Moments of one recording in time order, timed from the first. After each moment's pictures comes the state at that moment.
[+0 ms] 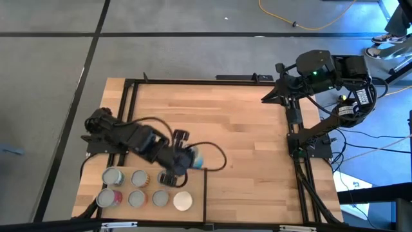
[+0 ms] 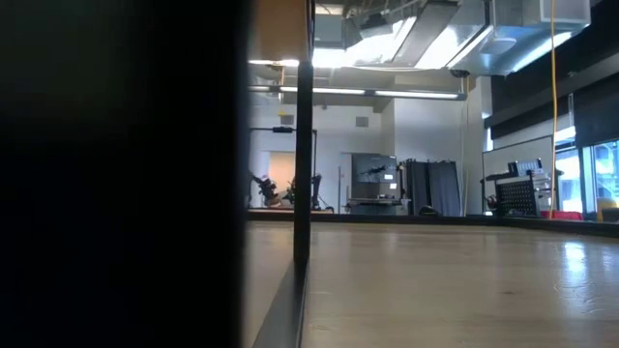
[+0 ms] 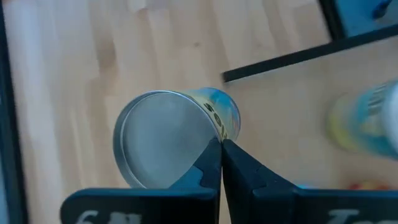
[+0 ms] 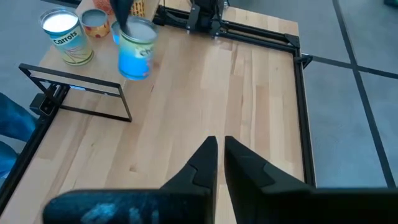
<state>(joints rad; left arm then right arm) -0.44 1.79 2.13 -1.43 -0.26 -0.15 -0.08 1.47 2.33 -1.57 -0.08 -0.26</state>
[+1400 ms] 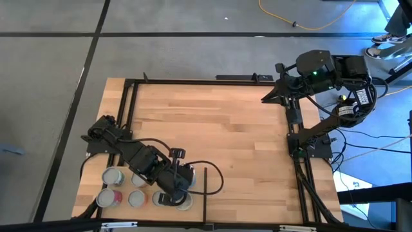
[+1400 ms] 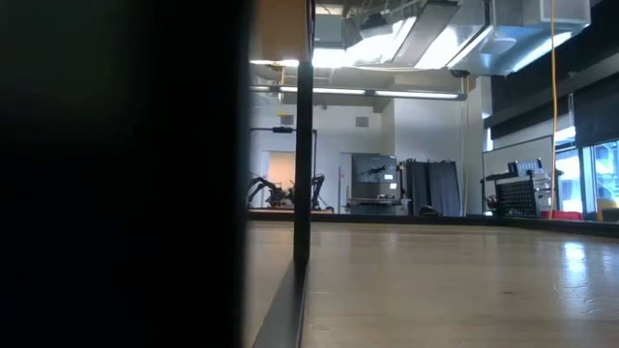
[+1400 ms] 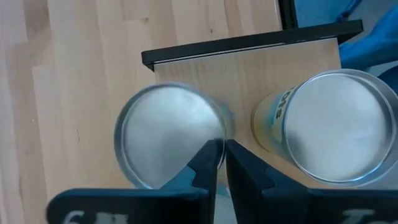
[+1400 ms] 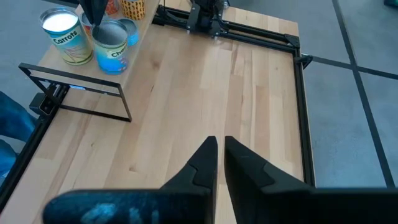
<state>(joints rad) -0.58 1.87 2.13 -1.42 -0.20 -0.44 -0.08 1.47 2.33 -1.57 -0.08 -0.27</state>
